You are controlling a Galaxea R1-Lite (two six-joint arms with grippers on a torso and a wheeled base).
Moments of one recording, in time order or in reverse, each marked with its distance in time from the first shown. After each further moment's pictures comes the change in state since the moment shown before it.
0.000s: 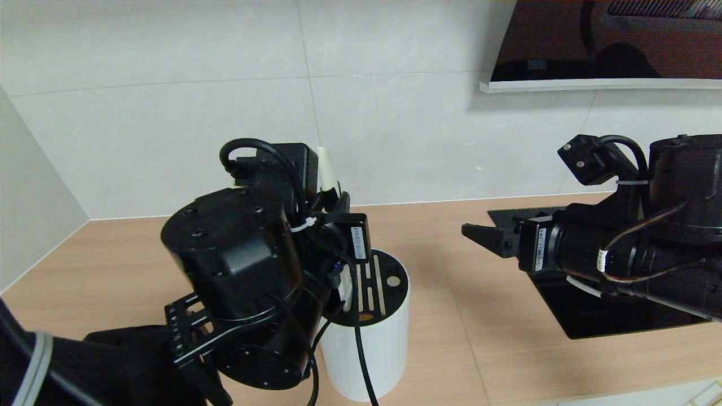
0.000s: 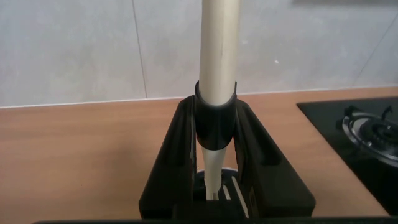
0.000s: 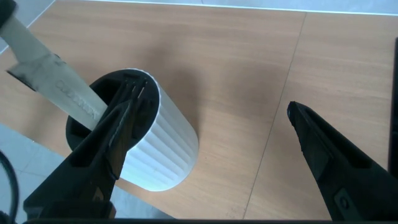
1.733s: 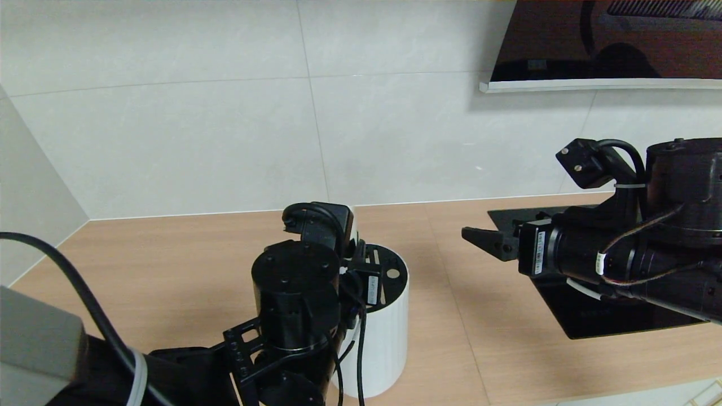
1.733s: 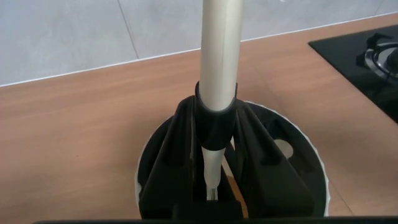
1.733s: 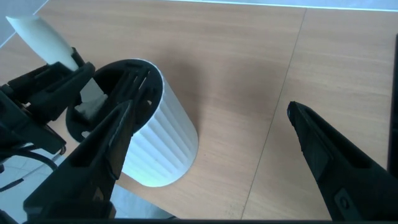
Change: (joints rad) left arm 0.007 0.112 0.079 0.008 -0.049 -0.022; right arm 0.000 0.001 0.007 0.002 0.000 -0.002
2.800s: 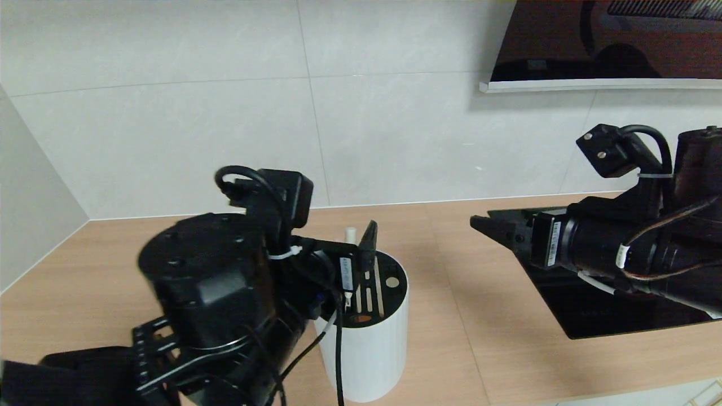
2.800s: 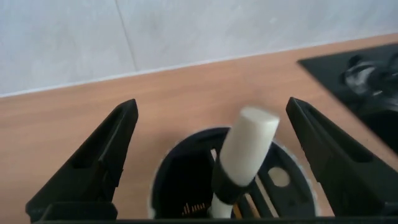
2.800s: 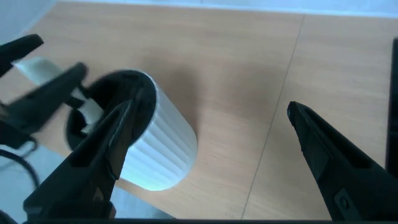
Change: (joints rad) left arm 0.011 -0.197 0.028 0.070 -0.076 0.007; right arm -0.004 -0.048 0.001 -0.009 -0.020 -0.001
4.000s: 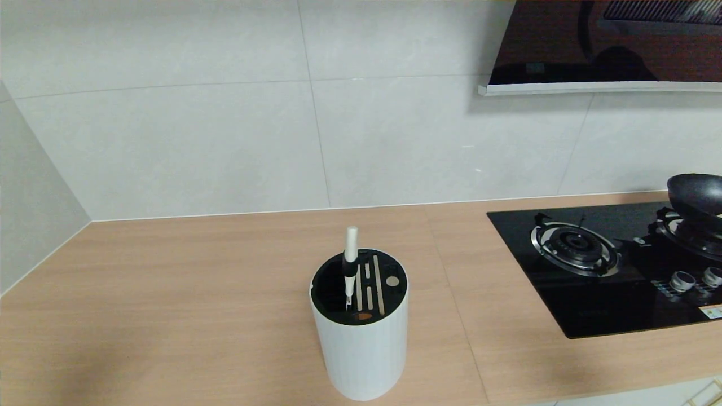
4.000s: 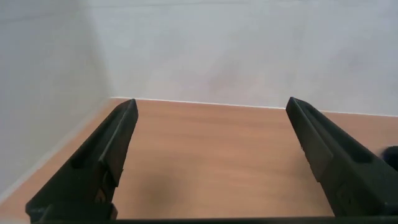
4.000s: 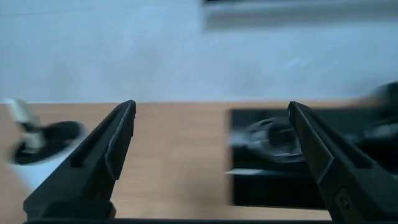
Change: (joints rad) left arm 0.627 -1.371 0.197 0.901 -0.105 0.208; right arm -0.460 -1.138 0.374 0.303 -0.004 -0.309
